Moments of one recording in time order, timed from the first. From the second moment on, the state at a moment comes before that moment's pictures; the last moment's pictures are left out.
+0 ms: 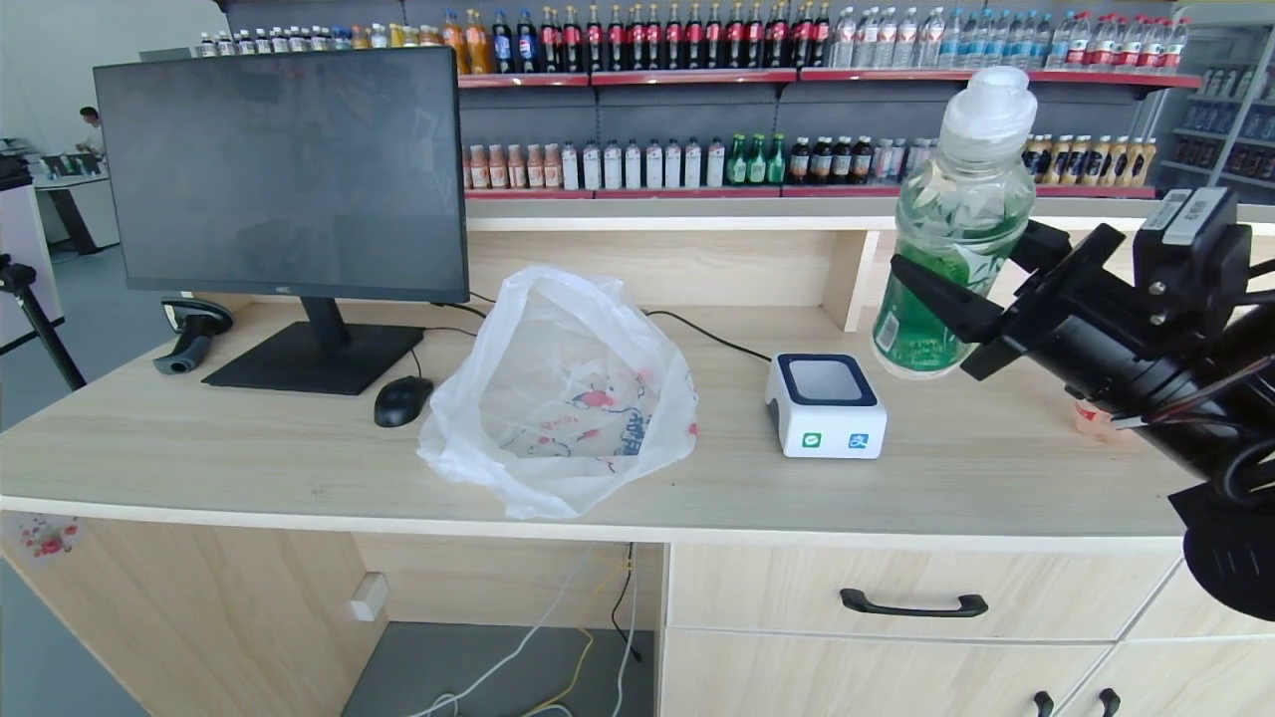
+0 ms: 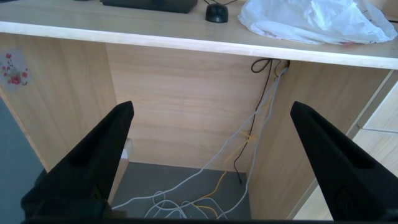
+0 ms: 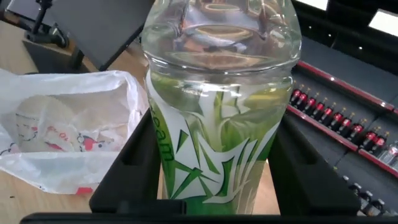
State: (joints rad) left arm 0.00 0.00 0.00 0.00 0.00 0.00; right arm 0.19 1.73 -0.67 -1.57 0.56 -0.33
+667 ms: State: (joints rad) left arm 0.00 0.00 0.00 0.00 0.00 0.00; right arm 0.09 1.60 -0.38 -1.57 0.55 -0.08
